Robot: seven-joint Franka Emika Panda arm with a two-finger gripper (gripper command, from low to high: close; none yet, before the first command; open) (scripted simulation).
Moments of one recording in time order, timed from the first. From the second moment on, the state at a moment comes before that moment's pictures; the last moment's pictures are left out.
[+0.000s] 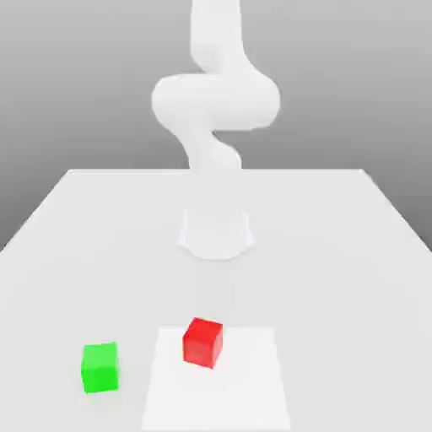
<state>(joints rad) -0.02 -0.73 0.02 -2.36 -0.01 2.35 0.83</state>
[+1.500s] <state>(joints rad) -0.20 -0.02 -0.03 -2.75 0.01 2.73 0.96</state>
